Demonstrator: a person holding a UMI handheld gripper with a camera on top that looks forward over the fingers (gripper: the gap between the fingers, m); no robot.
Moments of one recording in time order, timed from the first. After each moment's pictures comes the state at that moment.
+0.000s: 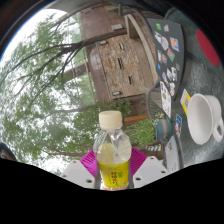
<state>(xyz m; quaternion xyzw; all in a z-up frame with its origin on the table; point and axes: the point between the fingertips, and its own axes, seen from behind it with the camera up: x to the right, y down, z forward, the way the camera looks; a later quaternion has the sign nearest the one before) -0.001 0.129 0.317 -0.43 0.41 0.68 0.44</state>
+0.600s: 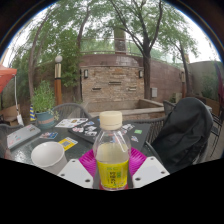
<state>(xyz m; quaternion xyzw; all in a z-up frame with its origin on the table) 0.261 -0.047 0.113 -0.78 0.08 -0.05 0.62</state>
